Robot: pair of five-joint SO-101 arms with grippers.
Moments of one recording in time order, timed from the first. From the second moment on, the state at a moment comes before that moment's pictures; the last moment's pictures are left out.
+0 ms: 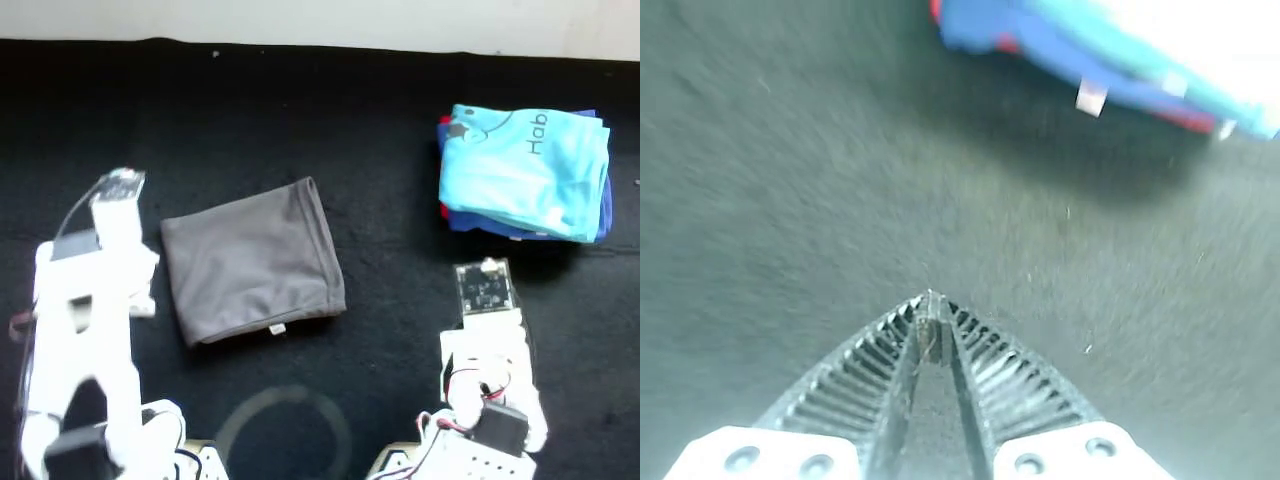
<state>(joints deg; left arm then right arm) -24.1 -27.0 51.9 61.5 -12.1 11.0 -97.4 80.0 69.0 28.0</state>
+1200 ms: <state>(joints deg) -26.8 -30.0 68.2 47.7 -8.0 -35.8 22.7 -14.2 79.3 -2.8</state>
